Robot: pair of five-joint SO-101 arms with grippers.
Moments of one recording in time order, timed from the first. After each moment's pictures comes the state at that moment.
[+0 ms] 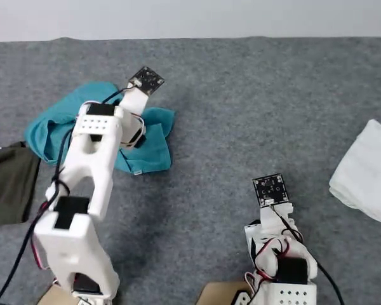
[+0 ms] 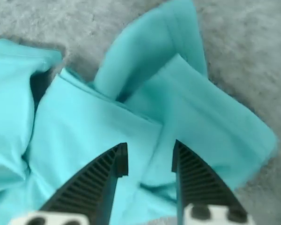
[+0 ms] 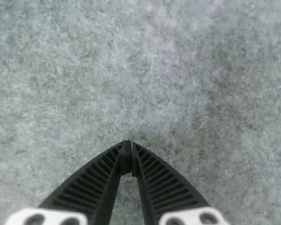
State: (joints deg) left arm -0.4 21.8 0.7 60.5 -25.7; right arm -0.4 -103.2 95.6 74.1 13.6
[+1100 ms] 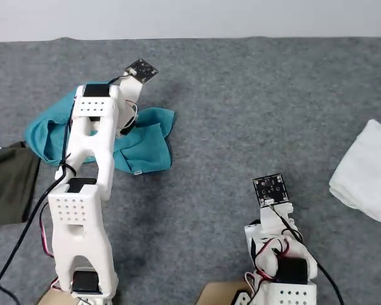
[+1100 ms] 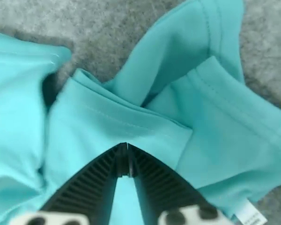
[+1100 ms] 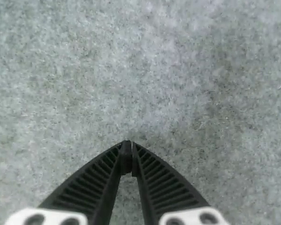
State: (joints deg) left arm -2.8 41.4 -30.5 79.2 -28.7; right arm -0.4 -103.2 95.6 74.1 13.6
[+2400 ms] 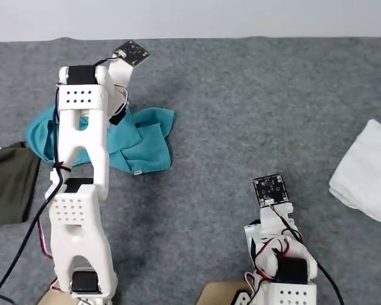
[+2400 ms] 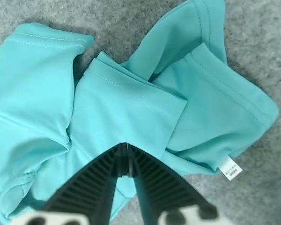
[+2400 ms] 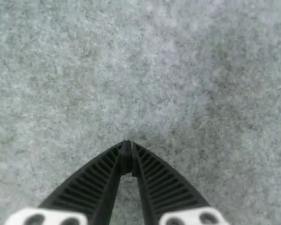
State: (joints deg) left arm -4.1 41.4 -48.0 98.0 -28.7; right arm -0.4 -103.2 95.6 74.1 13.6
